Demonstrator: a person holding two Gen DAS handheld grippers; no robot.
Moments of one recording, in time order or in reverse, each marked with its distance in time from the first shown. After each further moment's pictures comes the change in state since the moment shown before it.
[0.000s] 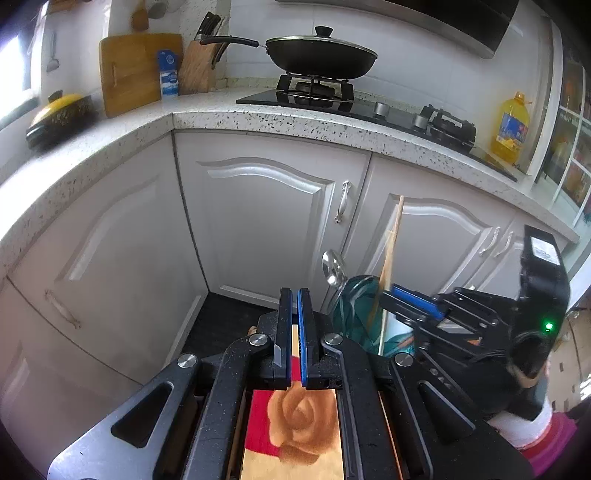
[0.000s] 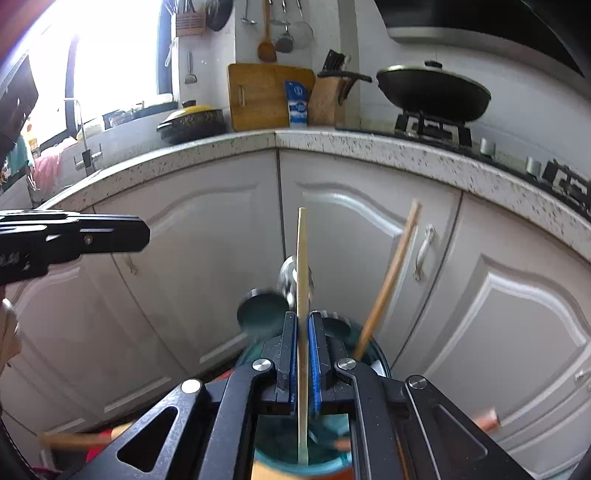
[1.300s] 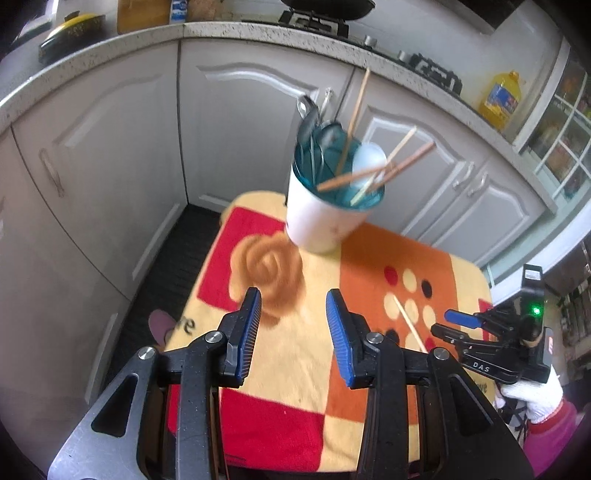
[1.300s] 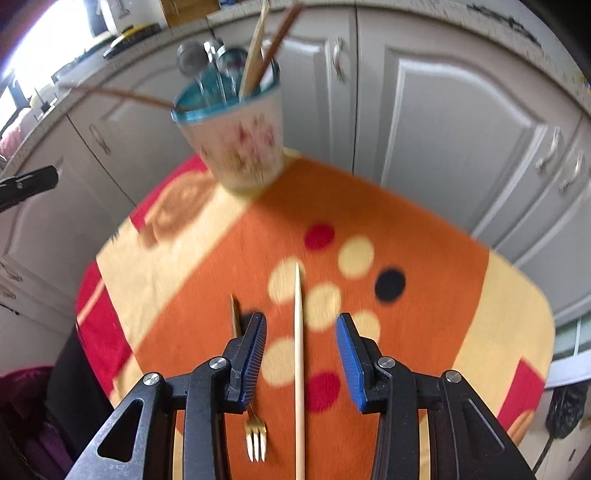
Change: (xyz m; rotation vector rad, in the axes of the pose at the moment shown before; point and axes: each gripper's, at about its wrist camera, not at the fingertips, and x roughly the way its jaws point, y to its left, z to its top) left arm -0.037 -0.019 -0.140 -0.085 0.211 -0.086; right arm -0.095 -0.039 -0.196 0.206 0.461 -0.070
